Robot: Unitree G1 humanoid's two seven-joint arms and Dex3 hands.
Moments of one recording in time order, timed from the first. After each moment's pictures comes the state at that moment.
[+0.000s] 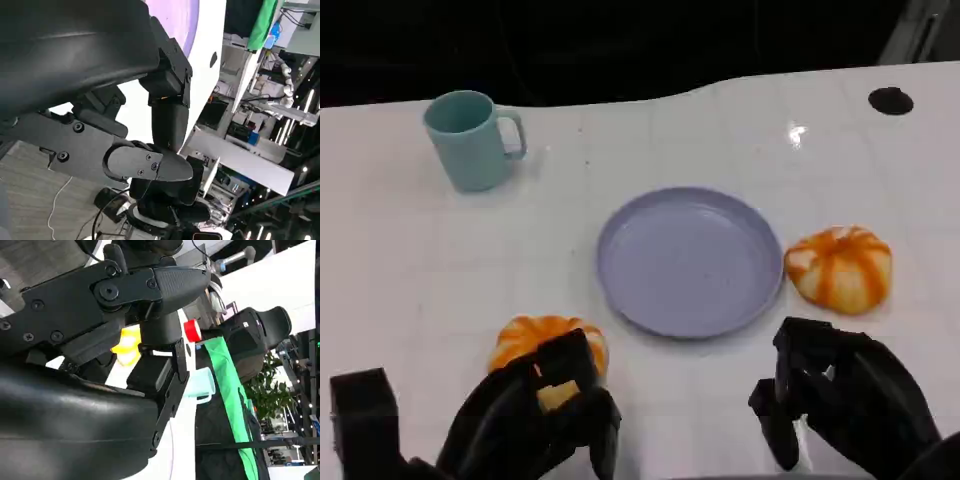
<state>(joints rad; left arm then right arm) 0.13 0.04 -0.03 -0.01 -0.50 0.13 -0.61 0.10 -0.01 0.05 -0.02 0.40 0.03 0.54</state>
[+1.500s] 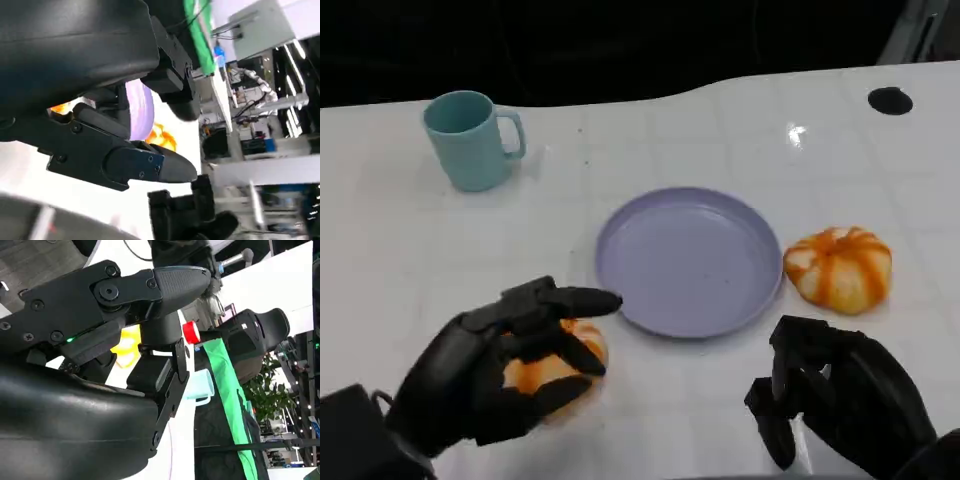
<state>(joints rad) 0.08 0.14 0.01 -0.04 -0.16 -0.31 -0.54 0.09 0.00 0.05 -0.01 0.41 0.03 0.54</state>
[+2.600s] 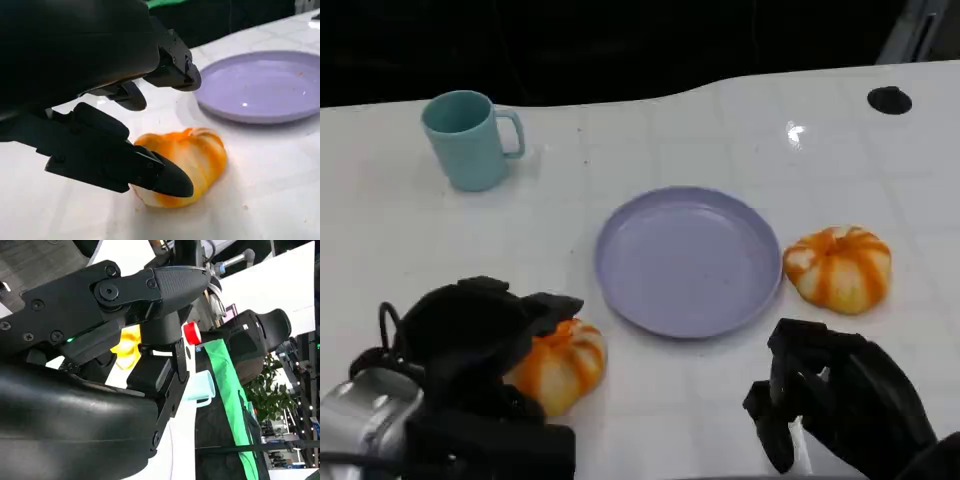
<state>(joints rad) -0.10 0.42 -0.24 -0.10 0.92 -0.12 -0.32 0.10 -0.01 0.06 -0.03 0.40 0.04 0.54</state>
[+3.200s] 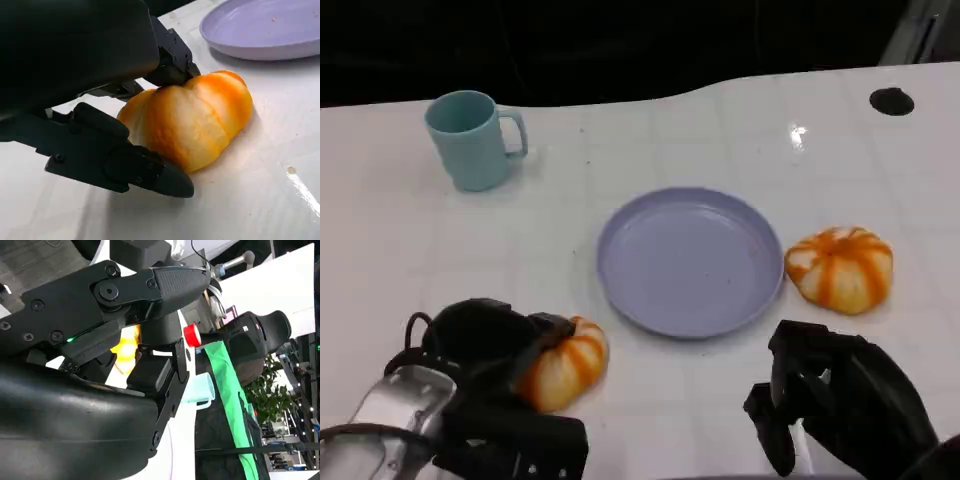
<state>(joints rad) -0.27 0.41 -0.42 0.31 0.94 -0.11 -0.12 0.12 -0.01 0.06 -0.06 0.41 0.06 0.53</state>
